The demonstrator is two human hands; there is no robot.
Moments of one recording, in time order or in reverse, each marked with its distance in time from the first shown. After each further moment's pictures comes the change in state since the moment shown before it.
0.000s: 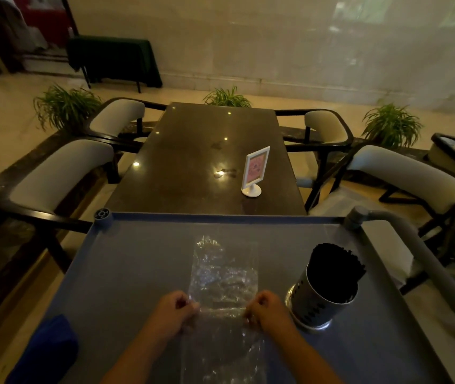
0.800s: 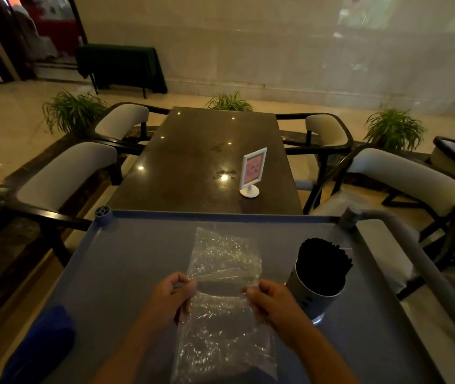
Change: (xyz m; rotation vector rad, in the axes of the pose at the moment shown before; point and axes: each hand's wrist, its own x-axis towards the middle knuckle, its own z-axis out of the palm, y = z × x) left_hand -0.042 0.037 0.003 -0.149 -0.092 0.215; right_hand -0.028 -0.008 -0.041 0.223 -0.247 -0.190
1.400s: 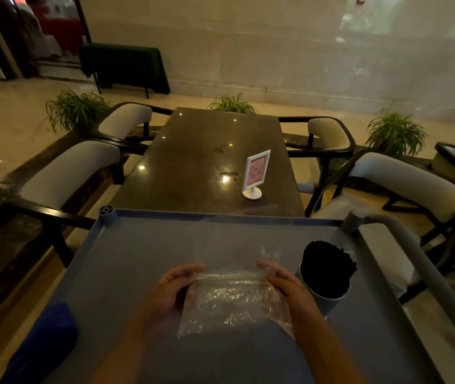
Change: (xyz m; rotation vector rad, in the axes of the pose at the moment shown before) left_hand -0.002 0.024 0.009 -0.532 -0.015 -0.009; right_hand -0.009 -0.035 -0.003 0.505 -0.007 -0.026
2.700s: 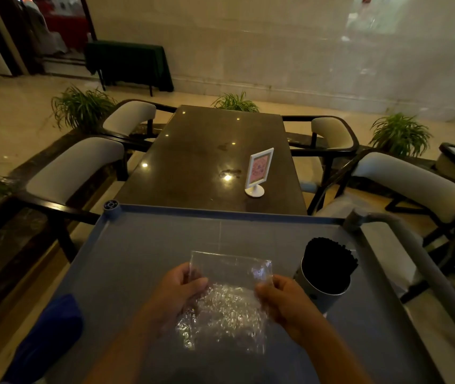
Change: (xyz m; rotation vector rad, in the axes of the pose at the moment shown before) left_hand -0.016 0.008 0.004 0.418 -0.020 -0.048; right_hand -0.010 0.010 0.002 -0.467 0.022 0.102
